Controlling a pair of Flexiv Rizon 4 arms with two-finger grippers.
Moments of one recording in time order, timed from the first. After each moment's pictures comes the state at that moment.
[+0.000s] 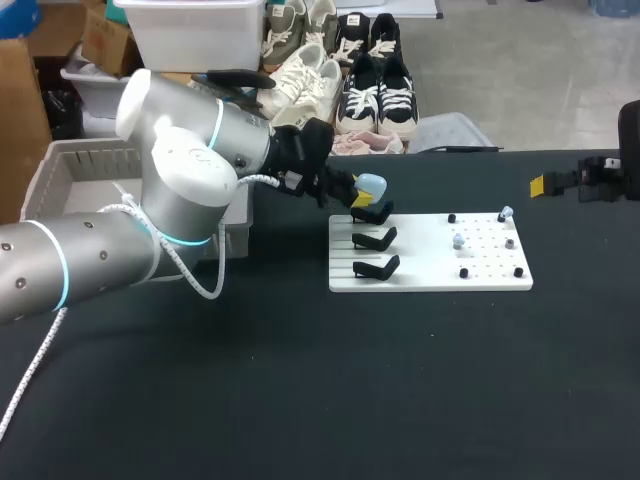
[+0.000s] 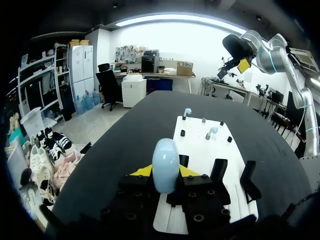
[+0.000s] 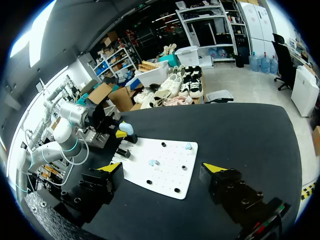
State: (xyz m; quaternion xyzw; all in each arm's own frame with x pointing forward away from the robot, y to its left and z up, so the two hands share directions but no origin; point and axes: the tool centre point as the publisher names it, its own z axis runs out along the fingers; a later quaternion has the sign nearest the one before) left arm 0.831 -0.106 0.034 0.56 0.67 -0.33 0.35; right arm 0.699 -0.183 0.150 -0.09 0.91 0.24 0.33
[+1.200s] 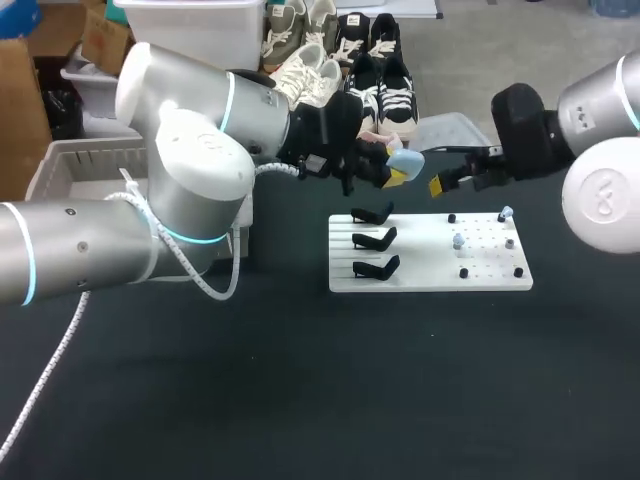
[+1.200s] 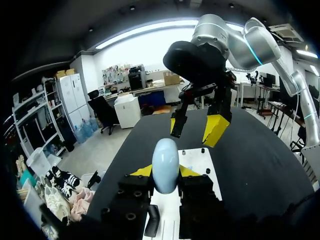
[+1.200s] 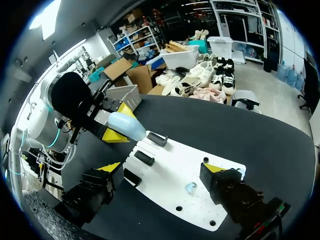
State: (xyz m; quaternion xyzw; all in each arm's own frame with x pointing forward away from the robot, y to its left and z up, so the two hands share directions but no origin) left arm 0.776 -0.151 0.123 0.61 0.60 -0.30 0.42; right arm 0.742 -0.061 0.127 -0.21 0.91 0.25 0.27
